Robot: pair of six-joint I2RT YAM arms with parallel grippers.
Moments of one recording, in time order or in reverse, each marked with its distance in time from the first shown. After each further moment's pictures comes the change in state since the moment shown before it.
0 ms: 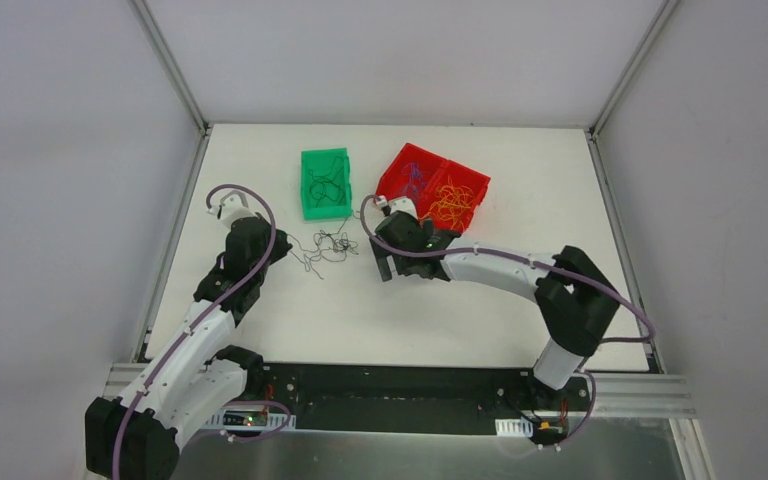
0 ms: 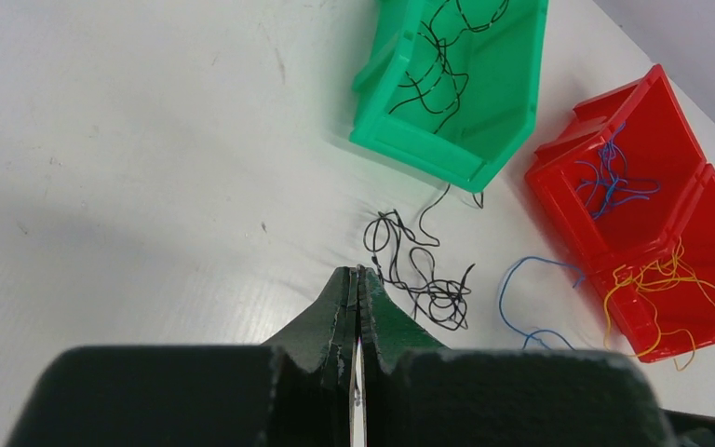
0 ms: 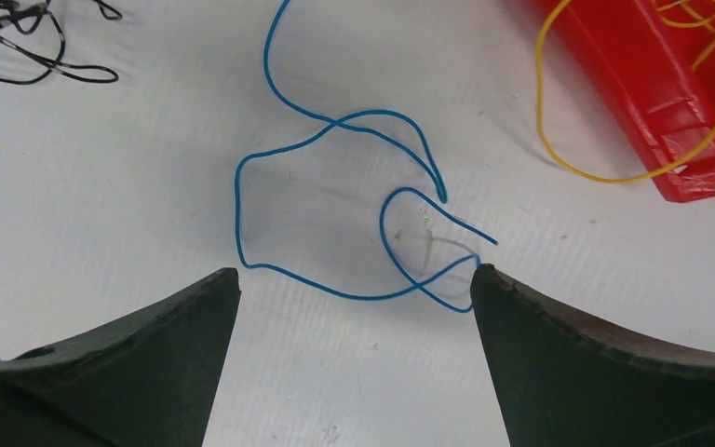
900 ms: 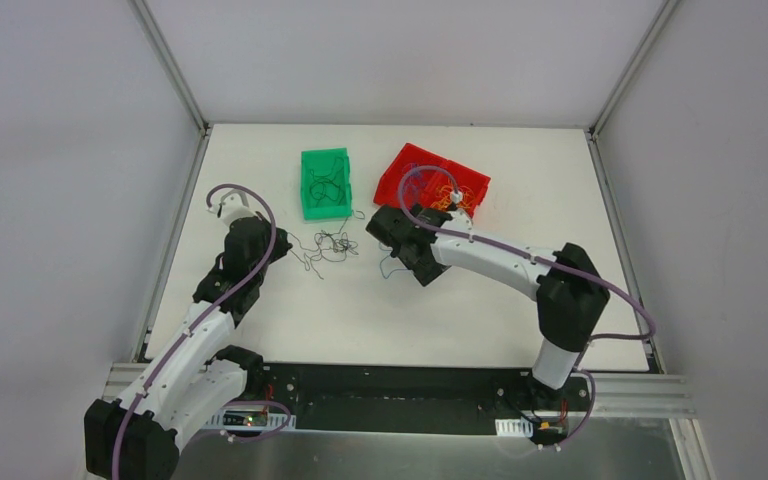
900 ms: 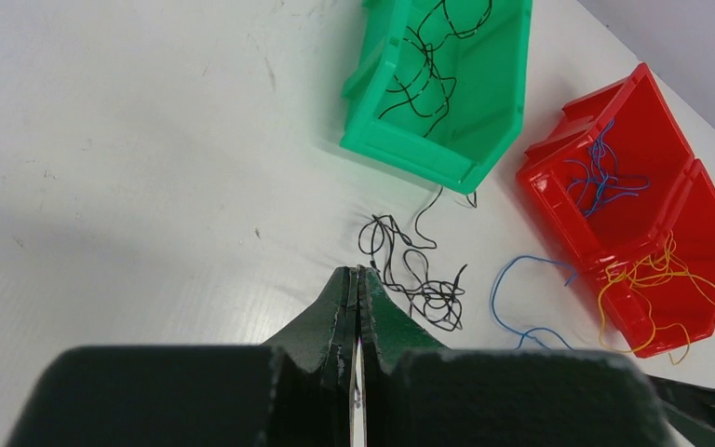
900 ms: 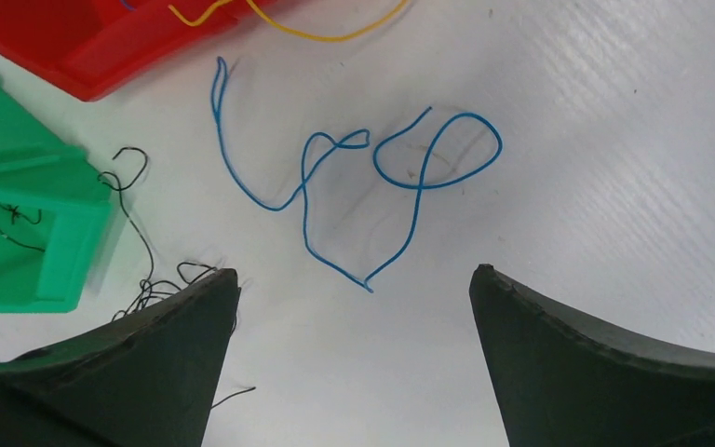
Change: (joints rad) left arm 0.000 -0.007 0.000 0.019 0.016 0.023; right arm 0.031 0.079 0.293 -0.546 0.211 1.317
